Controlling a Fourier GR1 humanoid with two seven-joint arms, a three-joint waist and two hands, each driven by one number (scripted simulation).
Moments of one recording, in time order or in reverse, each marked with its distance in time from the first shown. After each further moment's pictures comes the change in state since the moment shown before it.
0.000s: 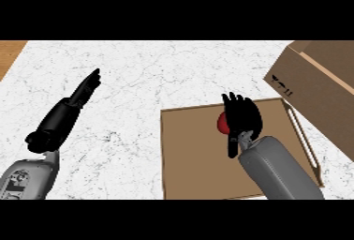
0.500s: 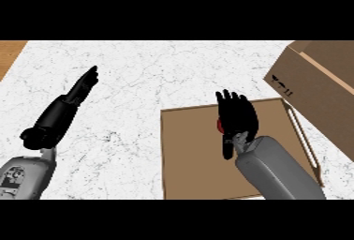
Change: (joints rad) left arm -0.019 0.049 -0.027 0.017 0.053 0.029 -0.005; right arm -0.041 -0.028 0.083 -0.087 -0.093 0.017 0.099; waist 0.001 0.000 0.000
